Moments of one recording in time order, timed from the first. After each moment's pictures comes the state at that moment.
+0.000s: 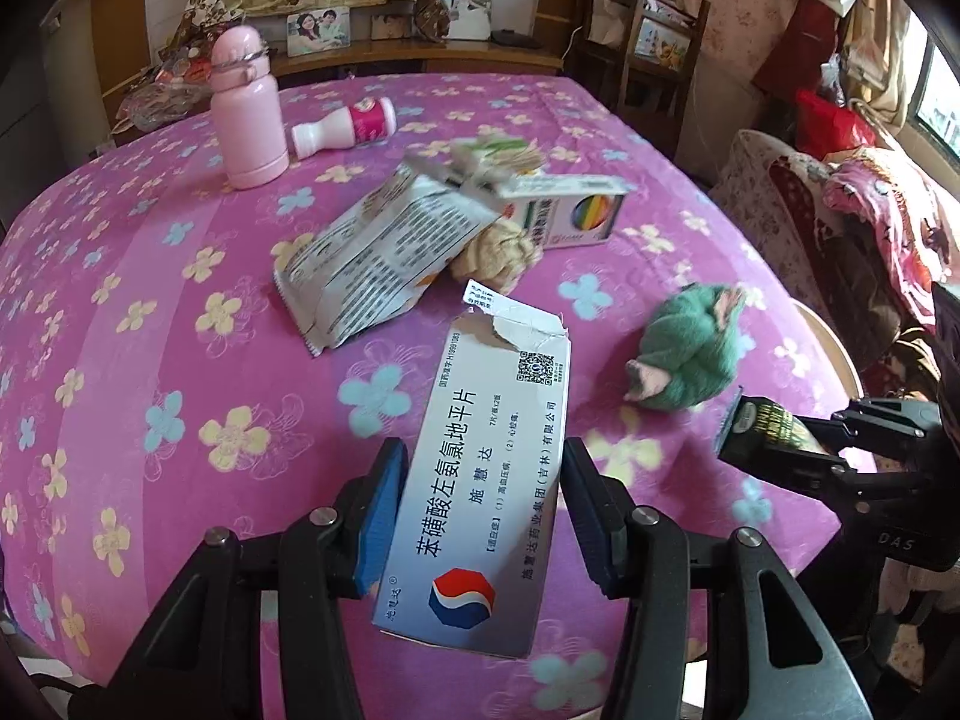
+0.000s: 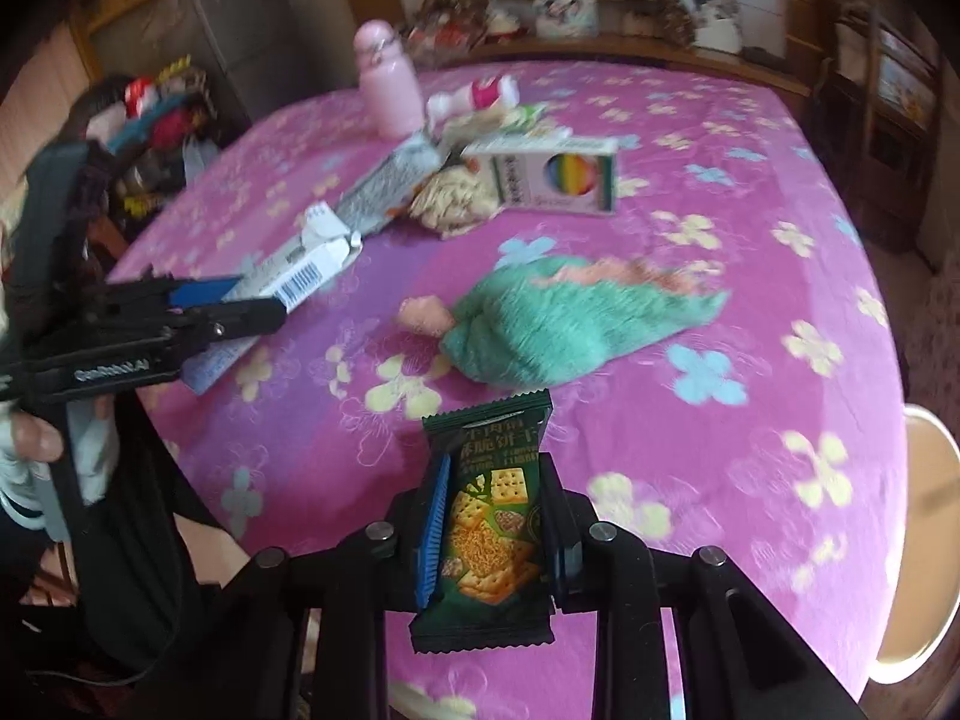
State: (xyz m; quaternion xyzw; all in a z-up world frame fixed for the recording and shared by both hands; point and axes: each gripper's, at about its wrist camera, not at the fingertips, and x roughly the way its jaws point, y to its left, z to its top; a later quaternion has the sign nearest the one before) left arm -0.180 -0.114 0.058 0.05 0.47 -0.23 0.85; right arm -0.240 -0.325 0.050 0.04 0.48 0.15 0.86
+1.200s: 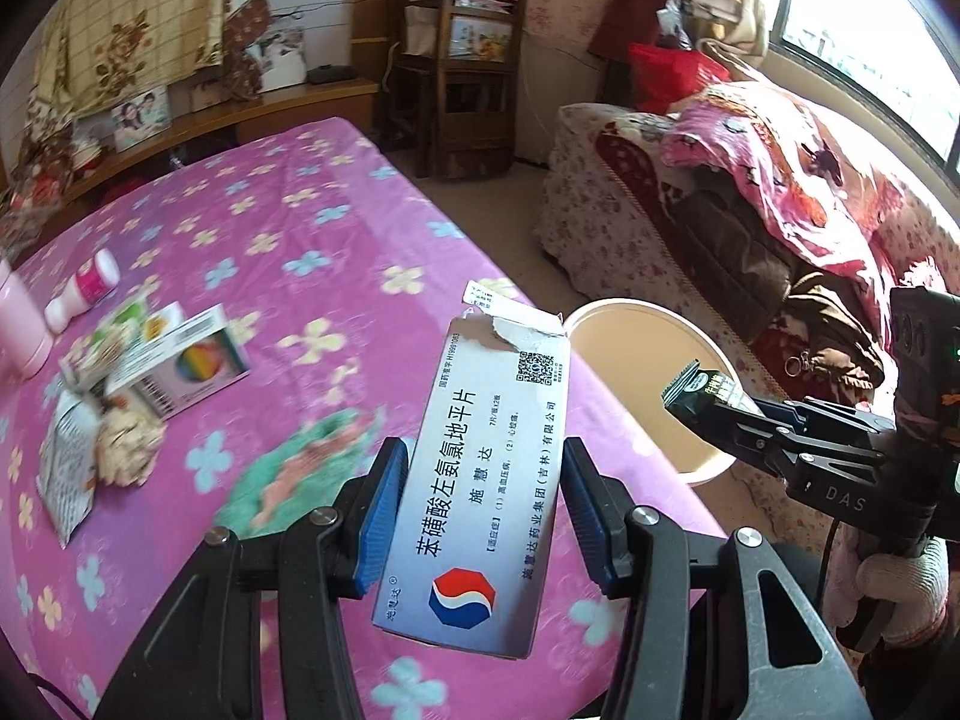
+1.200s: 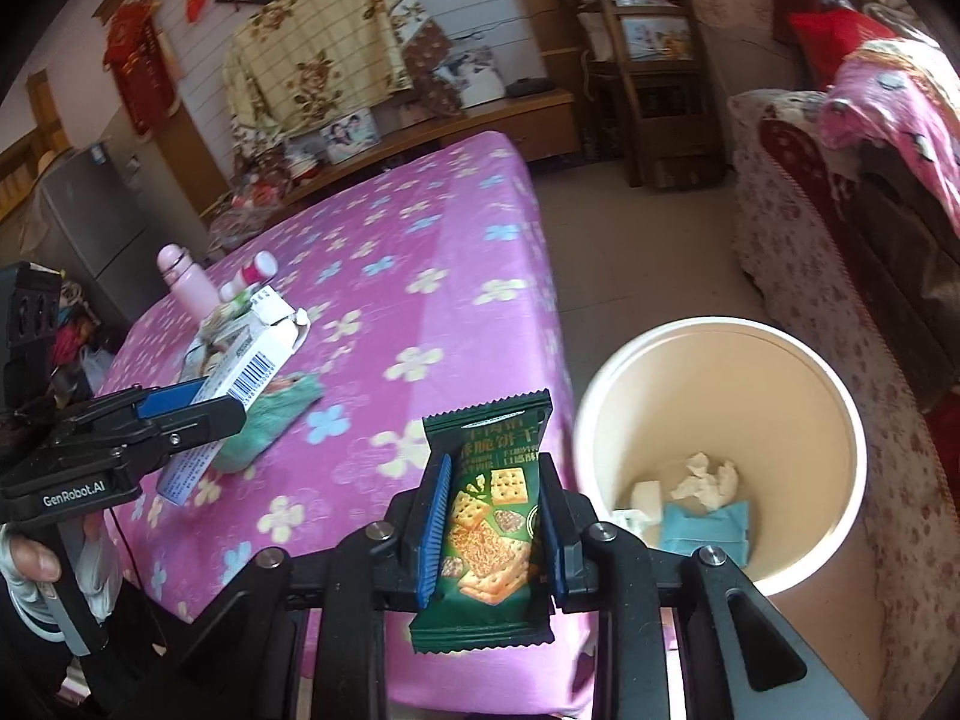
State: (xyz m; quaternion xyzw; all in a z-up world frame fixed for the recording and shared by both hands) left arm -0.218 -0.336 0.093 0.11 0.42 -0.38 0.82; right arm -0.310 -0.532 0.073 0.18 0.40 -0.04 0.90
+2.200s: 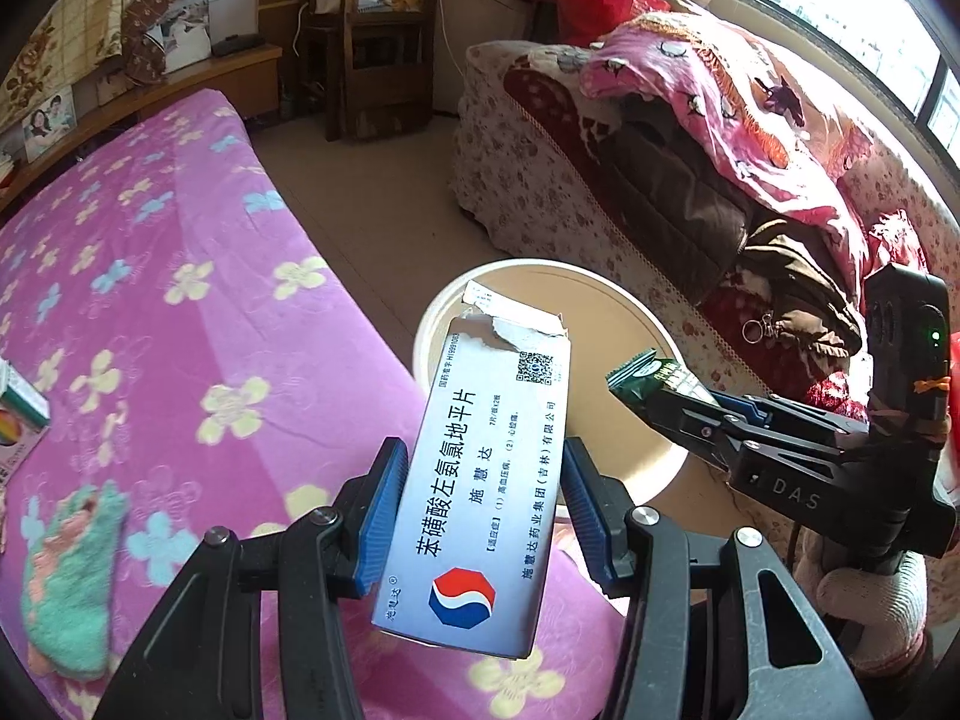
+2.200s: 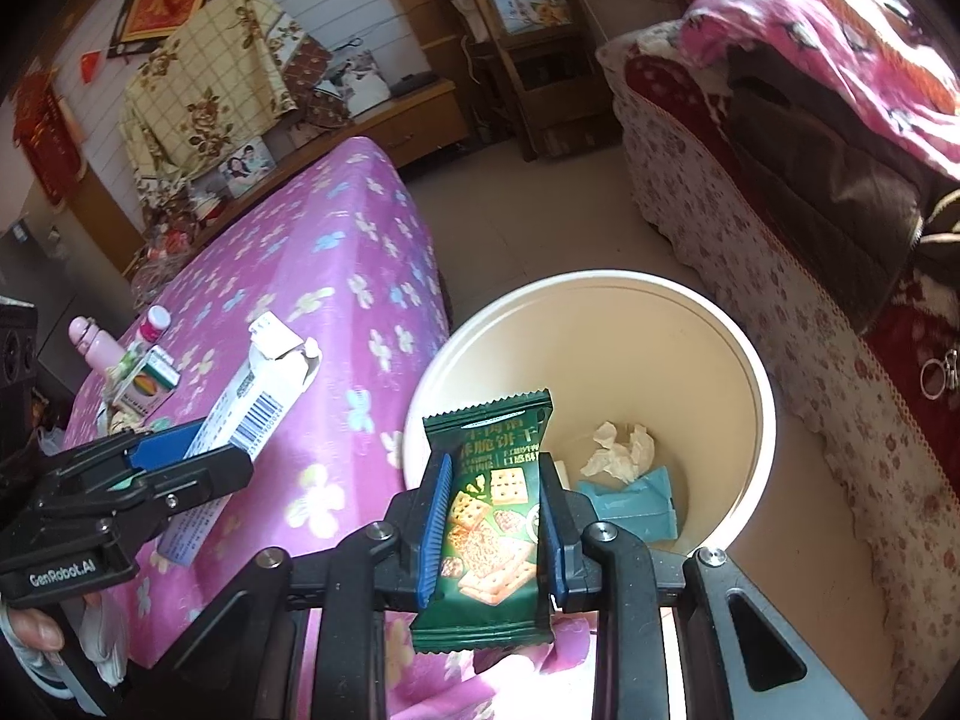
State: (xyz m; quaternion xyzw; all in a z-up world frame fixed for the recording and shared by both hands) left arm -0.235 -0.462 0.044 0.13 0.46 -0.44 0.76; right arm -0.329 -0.629 0.025 0.25 0.41 -0.13 0.87
